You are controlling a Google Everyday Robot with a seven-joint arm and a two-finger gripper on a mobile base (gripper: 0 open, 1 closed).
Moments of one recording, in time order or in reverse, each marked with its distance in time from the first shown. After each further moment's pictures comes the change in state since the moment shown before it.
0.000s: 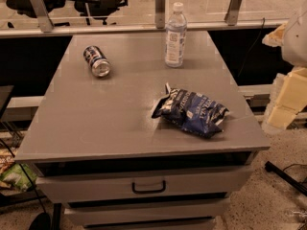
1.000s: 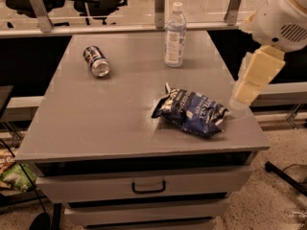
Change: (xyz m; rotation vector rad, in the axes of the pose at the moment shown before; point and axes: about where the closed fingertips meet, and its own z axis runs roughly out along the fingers) arm -0.052 -0.029 0.013 -0.011 -0.098 0.022
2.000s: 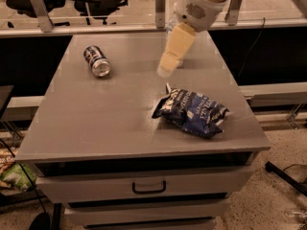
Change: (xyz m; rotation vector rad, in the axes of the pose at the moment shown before) arm -0.104 -0.056 0.070 -0.074 0.001 0.149
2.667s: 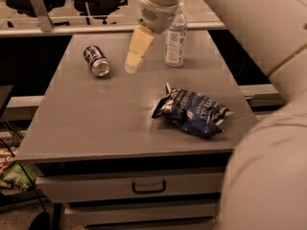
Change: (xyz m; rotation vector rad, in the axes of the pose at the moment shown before) arm -0.068 -0.014 0.066 -0.050 0.091 0.052
